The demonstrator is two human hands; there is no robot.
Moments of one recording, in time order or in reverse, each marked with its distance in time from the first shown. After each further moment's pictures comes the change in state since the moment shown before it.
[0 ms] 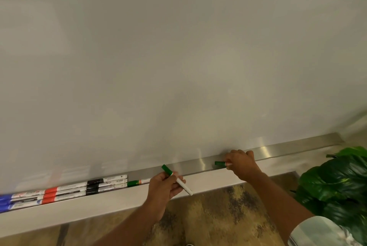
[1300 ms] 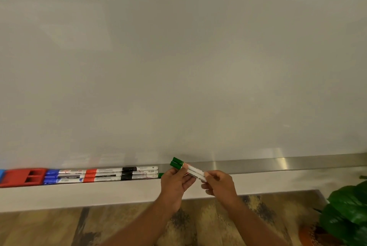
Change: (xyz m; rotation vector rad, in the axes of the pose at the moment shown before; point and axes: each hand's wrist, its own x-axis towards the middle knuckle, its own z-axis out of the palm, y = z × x) left_hand -0.022 0.029 -0.044 -0.349 0.063 0.047; right_hand -0.050 -0.202 0.027 1.451 0.021 0.293
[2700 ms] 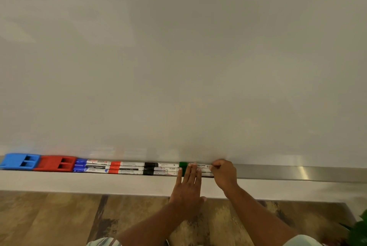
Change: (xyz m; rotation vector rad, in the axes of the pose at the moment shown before) left_hand 0.022 -0.012 -0.066 2.254 -0.202 0.497; right_hand 0.066 -0.008 0.066 -0.501 0.107 -0.096
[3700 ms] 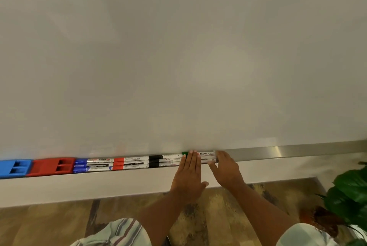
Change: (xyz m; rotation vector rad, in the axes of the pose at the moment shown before) left_hand -0.018 -0.034 -0.003 -0.004 0.146 0.146; right_hand -0.065 -0.005 0.005 -0.438 0.058 -0.271
